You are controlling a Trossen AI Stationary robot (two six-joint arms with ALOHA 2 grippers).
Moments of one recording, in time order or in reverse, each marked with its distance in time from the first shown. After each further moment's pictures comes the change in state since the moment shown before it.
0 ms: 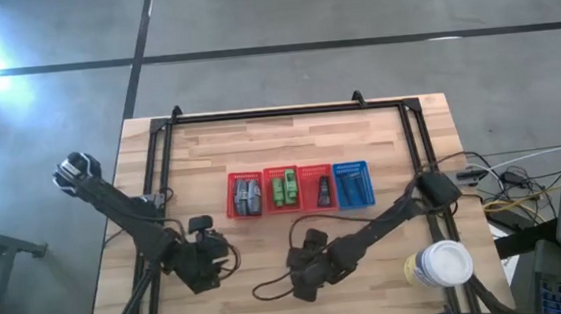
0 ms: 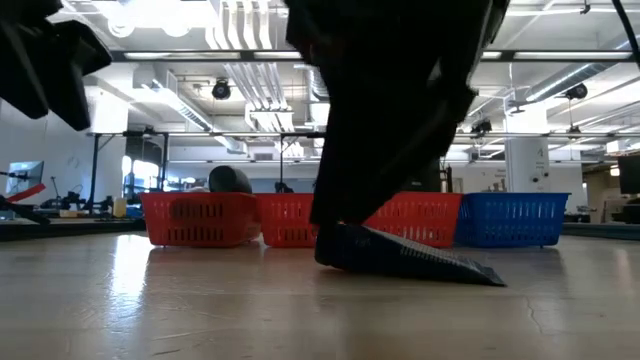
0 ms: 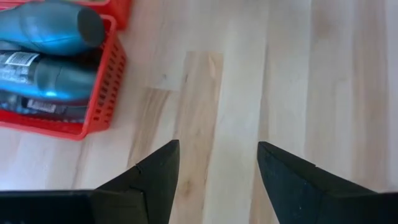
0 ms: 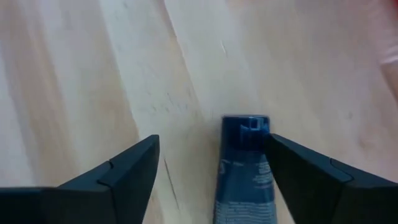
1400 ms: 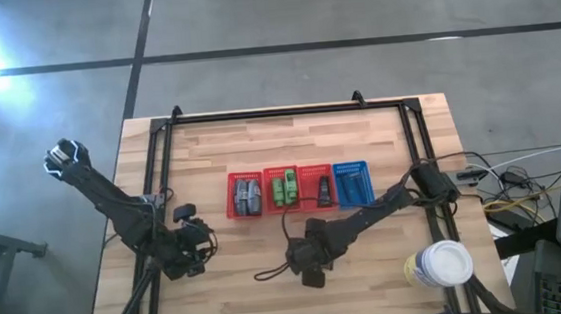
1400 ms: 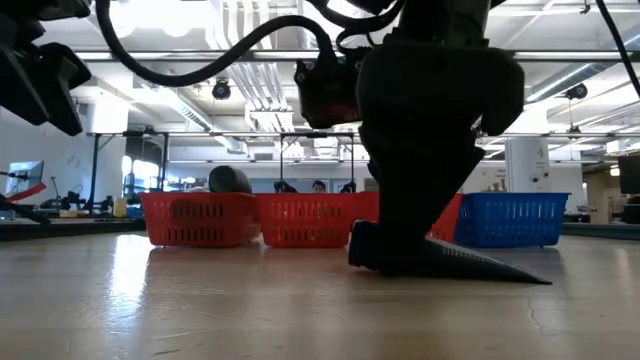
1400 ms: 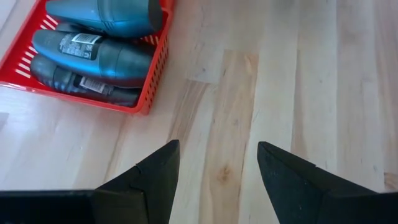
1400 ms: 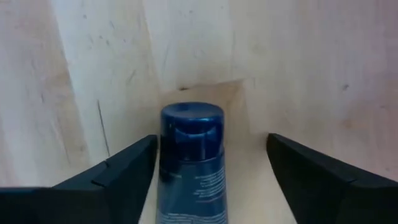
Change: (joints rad) left arm -0.051 -0.273 -0.218 0.007 -0.107 -0.066; right arm -0.106 -0.001 -0.036 -0.109 -0.238 -0.202
